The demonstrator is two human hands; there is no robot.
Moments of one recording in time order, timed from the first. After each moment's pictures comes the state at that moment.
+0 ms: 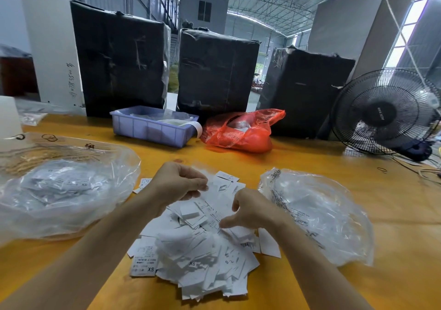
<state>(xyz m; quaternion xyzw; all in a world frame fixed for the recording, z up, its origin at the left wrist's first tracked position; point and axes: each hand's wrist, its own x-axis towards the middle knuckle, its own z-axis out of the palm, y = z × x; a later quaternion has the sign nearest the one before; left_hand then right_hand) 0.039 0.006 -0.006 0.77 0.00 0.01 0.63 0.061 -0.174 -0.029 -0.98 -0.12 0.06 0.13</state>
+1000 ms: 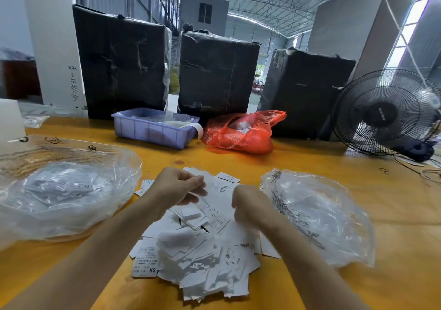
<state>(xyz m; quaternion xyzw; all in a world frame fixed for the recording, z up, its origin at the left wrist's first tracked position) 0.045 0.009 -0.017 0.77 0.01 0.00 0.64 0.056 -0.165 -0.025 -0.99 -0.14 -0.04 0.08</state>
